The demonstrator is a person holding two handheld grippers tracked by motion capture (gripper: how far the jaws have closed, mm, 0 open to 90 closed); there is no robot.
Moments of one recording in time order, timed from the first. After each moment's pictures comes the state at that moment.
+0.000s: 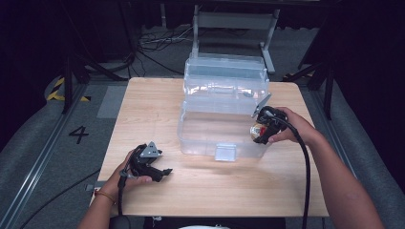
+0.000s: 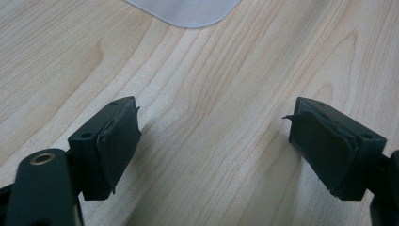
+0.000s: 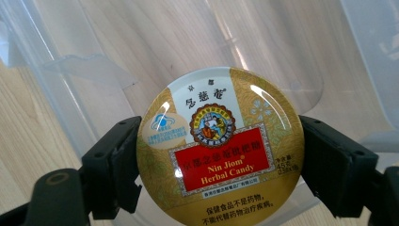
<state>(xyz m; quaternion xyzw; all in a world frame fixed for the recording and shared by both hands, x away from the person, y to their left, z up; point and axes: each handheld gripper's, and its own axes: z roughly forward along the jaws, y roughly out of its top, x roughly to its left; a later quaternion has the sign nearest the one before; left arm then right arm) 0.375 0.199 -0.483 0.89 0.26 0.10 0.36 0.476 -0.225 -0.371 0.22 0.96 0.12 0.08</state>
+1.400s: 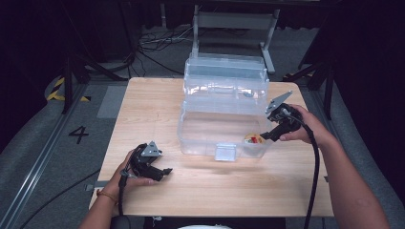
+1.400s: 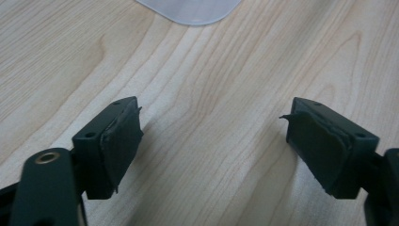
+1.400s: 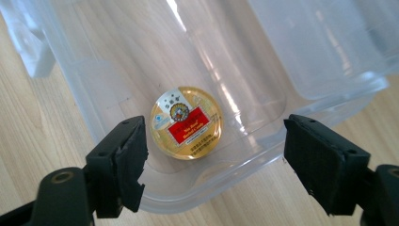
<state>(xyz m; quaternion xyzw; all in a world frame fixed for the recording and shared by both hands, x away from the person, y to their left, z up) 0.376 0.196 -0.479 0.89 0.28 0.10 0.34 0.462 -0.259 -0.348 0.22 0.94 0.21 0.13</state>
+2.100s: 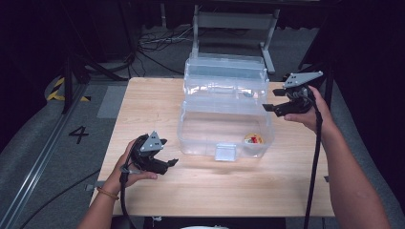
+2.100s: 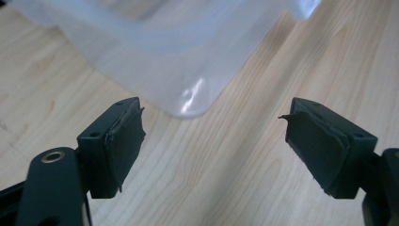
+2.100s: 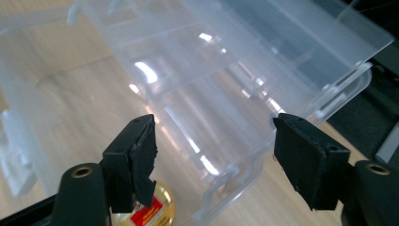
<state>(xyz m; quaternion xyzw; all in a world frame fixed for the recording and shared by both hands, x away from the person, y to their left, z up) 0.363 0.175 -0.409 0.88 0.23 0.15 0.39 0.474 -0.275 -0.293 0.27 0.86 0.37 0.22</state>
